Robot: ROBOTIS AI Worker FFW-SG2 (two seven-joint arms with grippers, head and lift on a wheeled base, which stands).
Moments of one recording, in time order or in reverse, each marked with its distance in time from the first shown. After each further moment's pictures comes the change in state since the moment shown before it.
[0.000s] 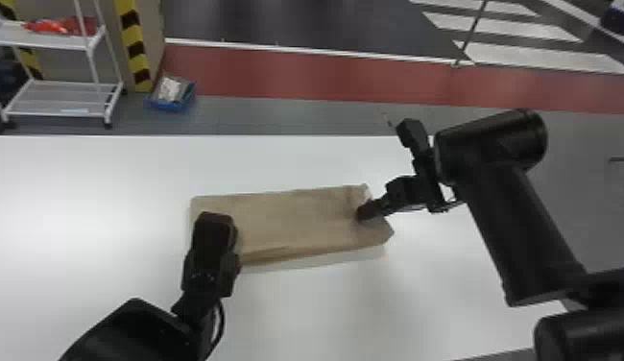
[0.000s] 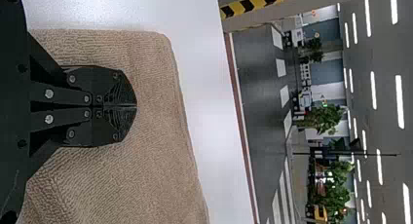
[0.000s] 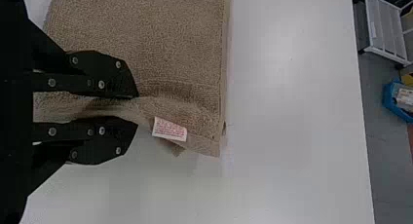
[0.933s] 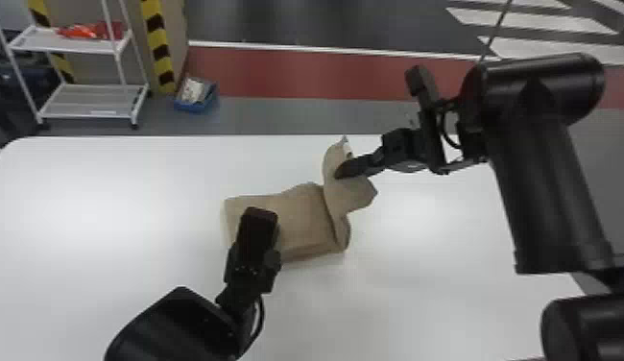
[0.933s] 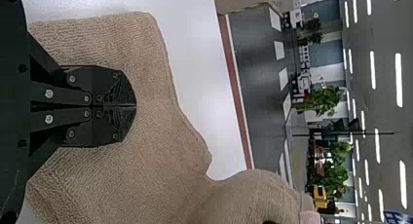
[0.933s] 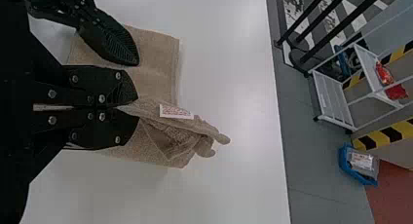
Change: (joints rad) left arm -0.036 -0.021 -0.051 0.007 -0.011 0.026 -0.029; right arm -0.060 0.085 -0.058 -0.220 -0.162 0.216 0.007
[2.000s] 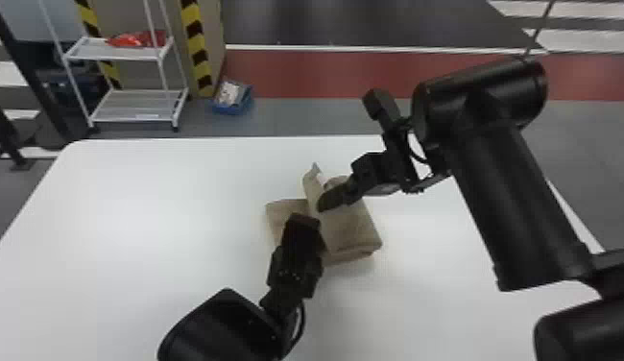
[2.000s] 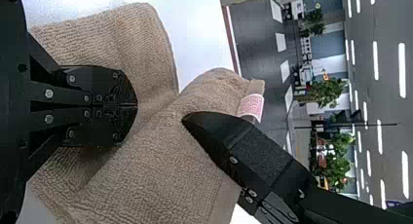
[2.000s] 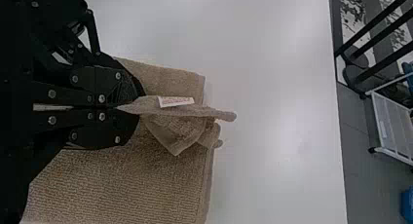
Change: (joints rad) left arm 0.006 -0.005 -0.019 0.019 -0.001 -0.003 -0.017; right arm -0.012 0.153 0.160 0.106 0.066 0.000 -0.019
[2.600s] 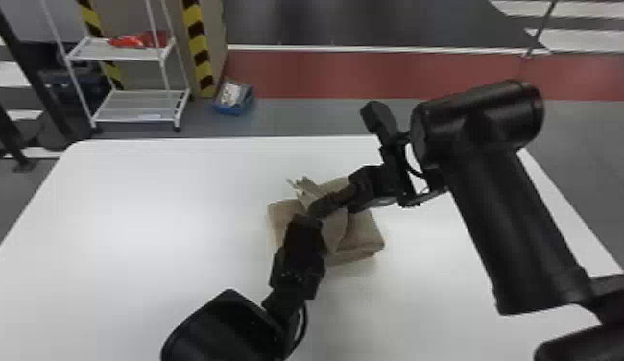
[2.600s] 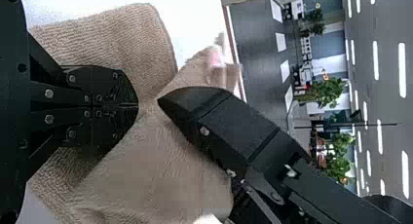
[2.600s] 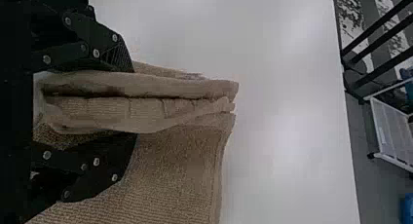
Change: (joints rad) left arm 0.004 0.000 -0.001 0.010 0.000 -0.003 0.000; right arm 0.073 0.007 -0.023 -0.051 -0.005 -0.050 -0.016
